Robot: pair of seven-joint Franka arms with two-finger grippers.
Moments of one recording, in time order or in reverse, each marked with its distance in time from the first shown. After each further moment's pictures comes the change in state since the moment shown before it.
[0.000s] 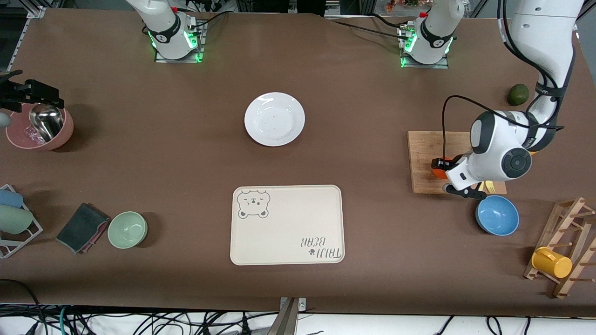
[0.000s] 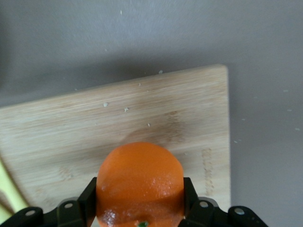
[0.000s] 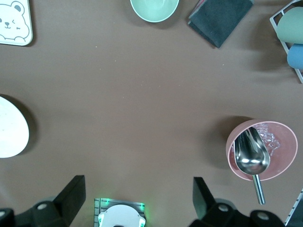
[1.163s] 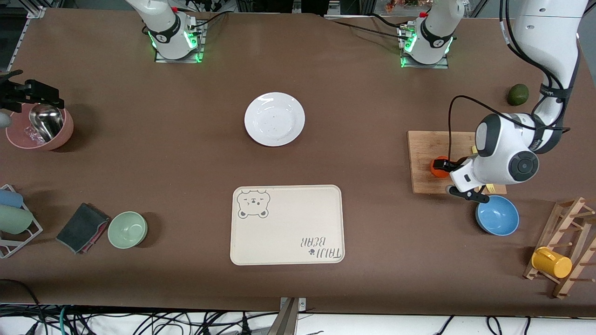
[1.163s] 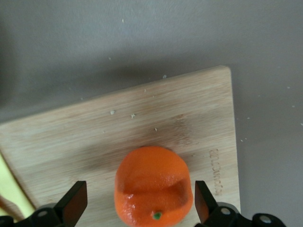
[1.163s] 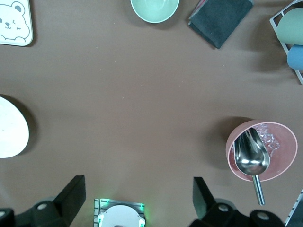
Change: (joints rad) left arm 0.018 0.021 0.002 -0.027 0.000 0.061 0.063; right arm 0.000 0.000 0.000 0.000 0.000 0.002 -0.002
